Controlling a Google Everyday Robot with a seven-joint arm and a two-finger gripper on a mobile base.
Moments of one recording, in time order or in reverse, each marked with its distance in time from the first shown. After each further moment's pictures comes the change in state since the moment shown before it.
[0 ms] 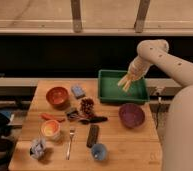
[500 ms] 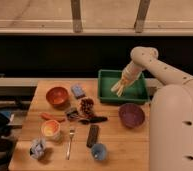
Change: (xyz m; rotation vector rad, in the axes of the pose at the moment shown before) arm 0.009 0.010 0.067 -0.048 0.129 0.003
